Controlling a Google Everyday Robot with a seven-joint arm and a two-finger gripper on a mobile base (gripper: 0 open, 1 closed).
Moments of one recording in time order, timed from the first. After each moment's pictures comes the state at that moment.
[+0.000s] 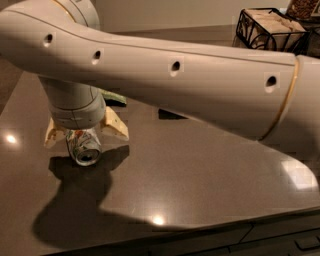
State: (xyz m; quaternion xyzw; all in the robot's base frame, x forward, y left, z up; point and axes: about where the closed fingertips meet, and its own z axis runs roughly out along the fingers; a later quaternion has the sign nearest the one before) arm 0.464 0.157 0.854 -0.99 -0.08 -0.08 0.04
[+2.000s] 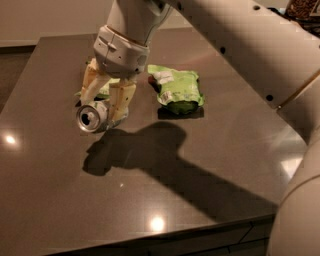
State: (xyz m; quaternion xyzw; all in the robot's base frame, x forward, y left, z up) arm 0.482 0.117 0.937 -0.93 0.24 0.18 0.19
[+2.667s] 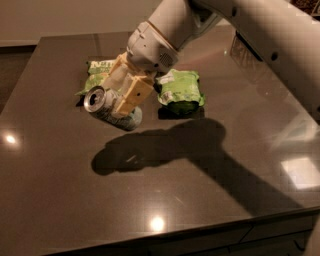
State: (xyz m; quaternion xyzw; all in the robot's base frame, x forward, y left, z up) arm 0.487 0.089 0.955 -0.80 0.45 0.31 0.25
